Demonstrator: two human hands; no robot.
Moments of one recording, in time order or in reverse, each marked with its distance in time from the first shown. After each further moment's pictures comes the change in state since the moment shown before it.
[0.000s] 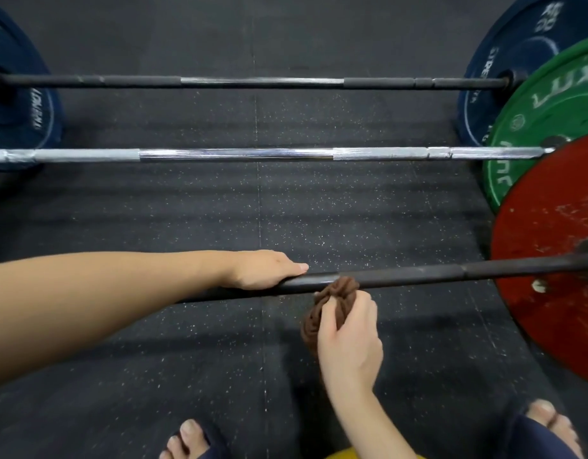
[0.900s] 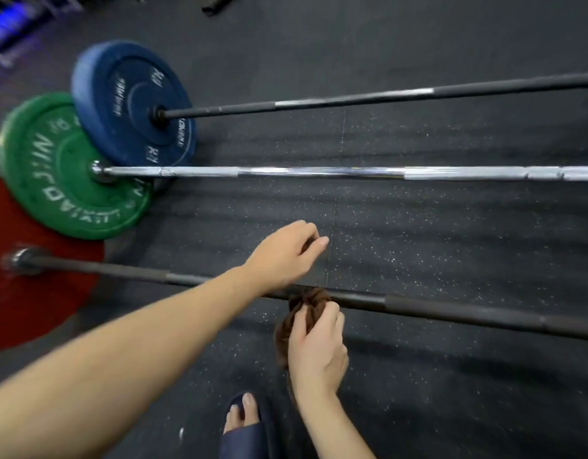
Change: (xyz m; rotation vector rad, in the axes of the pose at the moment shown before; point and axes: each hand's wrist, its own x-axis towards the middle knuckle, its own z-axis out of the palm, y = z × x) left_hand -0.063 0.022 -0.018 0.100 0.762 -0.139; right_hand -0.036 -0.054 0.021 0.054 -0.406 -0.113
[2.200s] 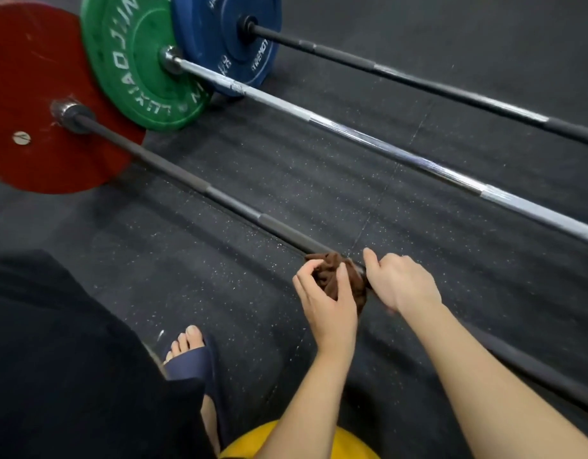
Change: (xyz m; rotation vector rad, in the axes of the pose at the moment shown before) left_hand -0.073 0.081 0.140 -0.996 1.022 -0.906; right_hand 0.127 -0.005 -0.065 -0.775 -0.409 -0.406
